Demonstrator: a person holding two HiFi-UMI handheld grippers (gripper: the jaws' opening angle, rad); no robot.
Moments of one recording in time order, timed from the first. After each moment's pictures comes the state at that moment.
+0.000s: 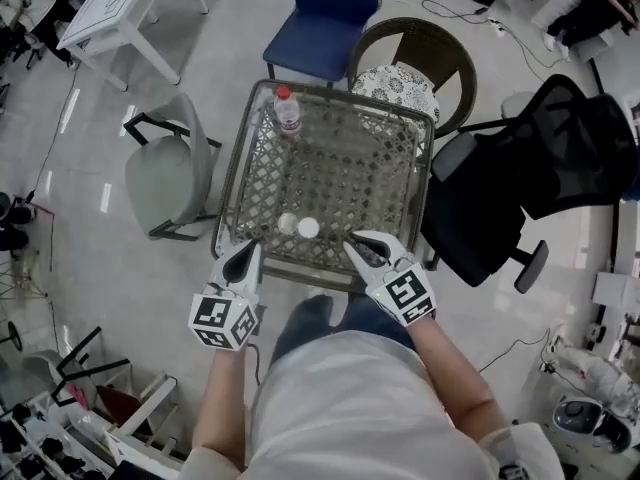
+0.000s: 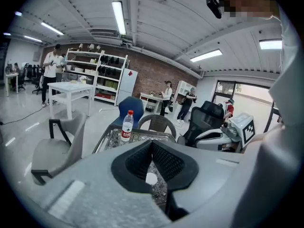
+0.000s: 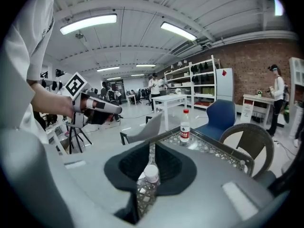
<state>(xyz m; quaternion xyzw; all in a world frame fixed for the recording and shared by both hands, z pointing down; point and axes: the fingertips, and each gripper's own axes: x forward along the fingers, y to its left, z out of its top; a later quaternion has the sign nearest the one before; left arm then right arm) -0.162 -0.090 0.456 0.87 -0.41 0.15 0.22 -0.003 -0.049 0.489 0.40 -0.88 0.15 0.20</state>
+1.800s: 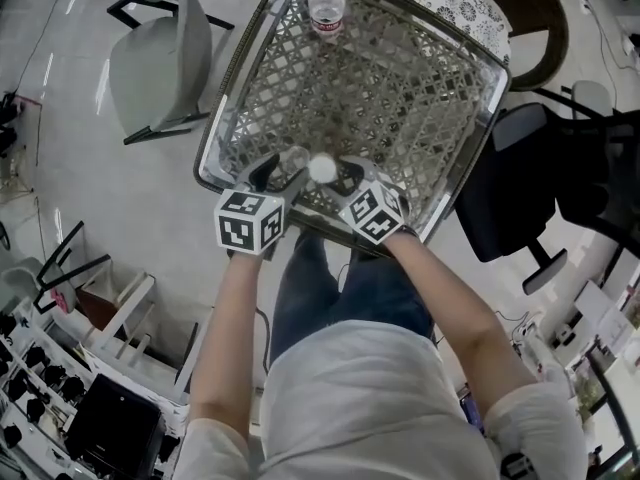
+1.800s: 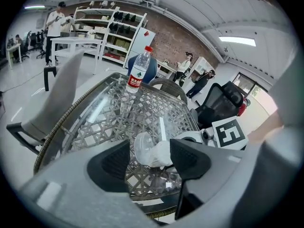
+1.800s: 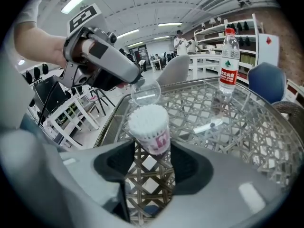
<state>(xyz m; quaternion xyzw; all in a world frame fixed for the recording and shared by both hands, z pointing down) -0.124 -0.123 0.674 0.79 -0.38 0.28 0.39 -0.068 -0.075 0.754 0.19 -0.88 0.21 0.38</state>
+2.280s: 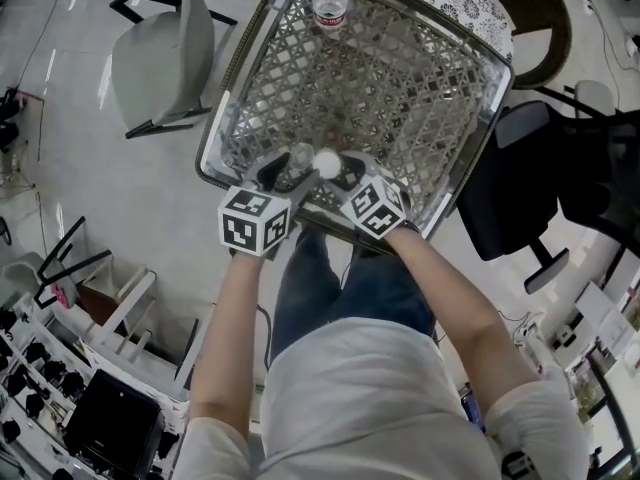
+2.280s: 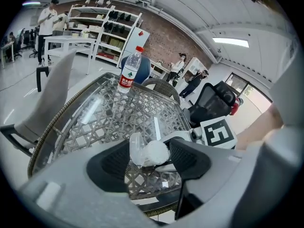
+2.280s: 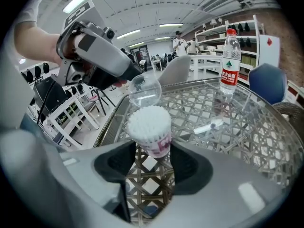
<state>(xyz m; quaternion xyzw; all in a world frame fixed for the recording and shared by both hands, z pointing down) -0.106 -0.111 0.664 0.81 -0.34 0.27 0.39 -0.068 -0.075 0.756 0.19 -0.88 0.20 0.38</state>
